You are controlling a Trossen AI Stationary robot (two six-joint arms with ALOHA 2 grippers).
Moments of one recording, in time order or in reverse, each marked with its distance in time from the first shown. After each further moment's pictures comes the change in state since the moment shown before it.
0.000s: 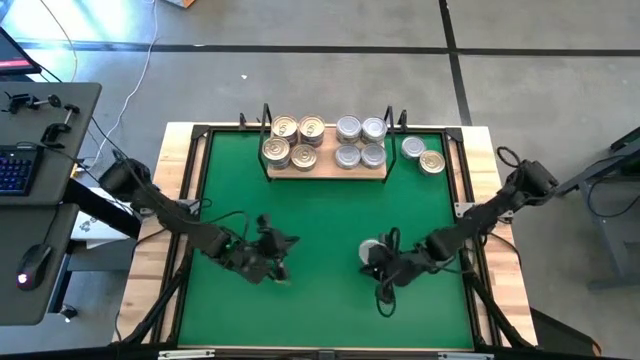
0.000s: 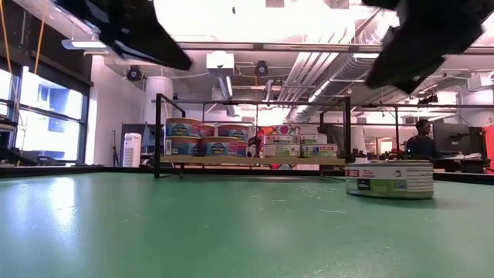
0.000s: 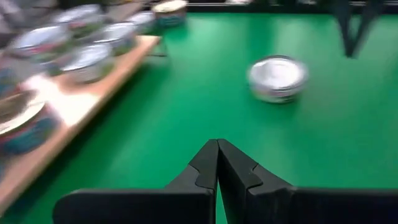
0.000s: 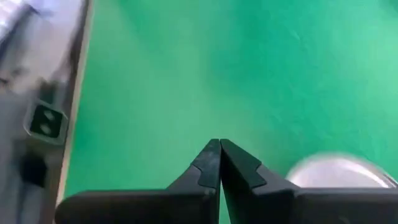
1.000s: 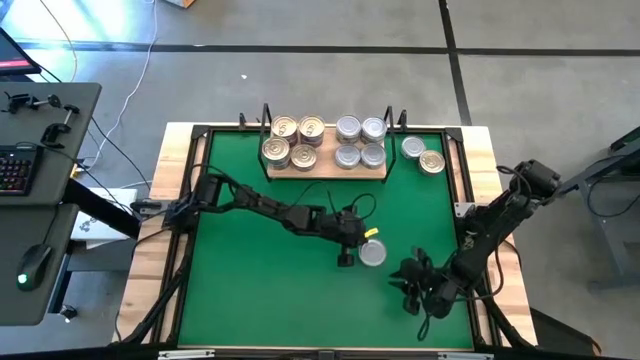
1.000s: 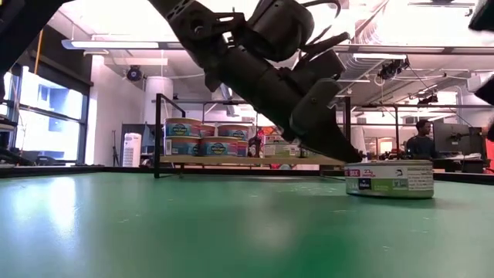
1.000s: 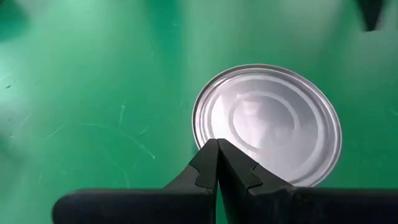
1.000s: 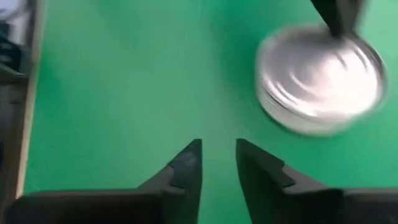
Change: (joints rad) left arm 0.457 0.722 0.580 0.236 0.844 0.494; right arm 0.333 -0.035 -0.141 -0.191 0.286 0.443
